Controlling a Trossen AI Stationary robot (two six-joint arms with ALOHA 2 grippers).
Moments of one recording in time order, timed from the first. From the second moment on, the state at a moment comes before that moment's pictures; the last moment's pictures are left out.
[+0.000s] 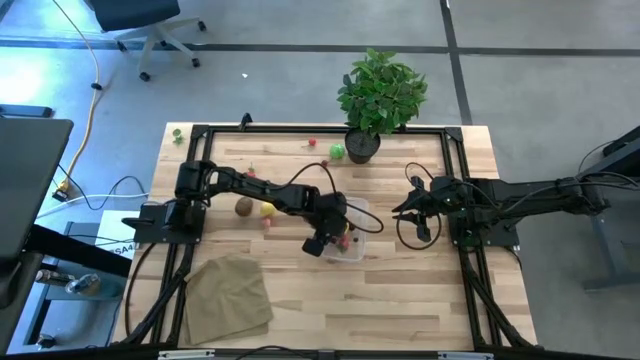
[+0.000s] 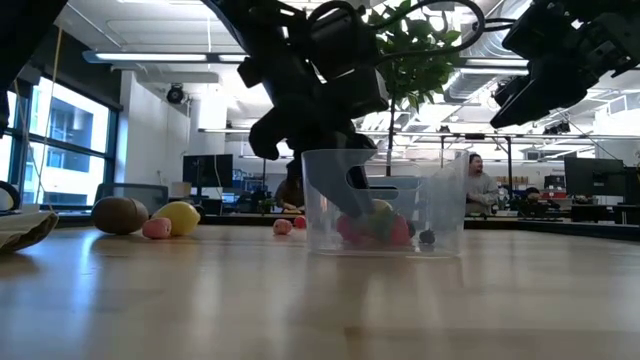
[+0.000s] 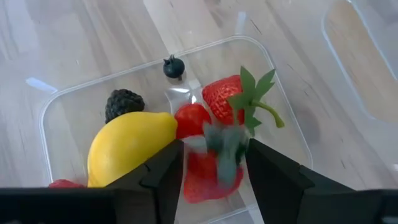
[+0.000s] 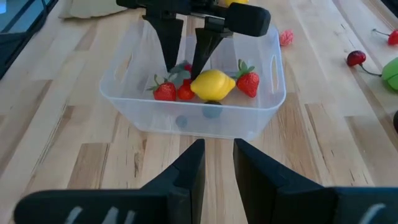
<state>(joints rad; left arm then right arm) 0.11 2.04 1.37 -0.37 0.22 0.42 -0.03 0.67 0.43 -0.36 -0.06 0.02</state>
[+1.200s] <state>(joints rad) 0.12 2.02 1.91 -1.19 0.00 0.37 -0.03 0.67 0.43 -0.36 -0.06 0.02</state>
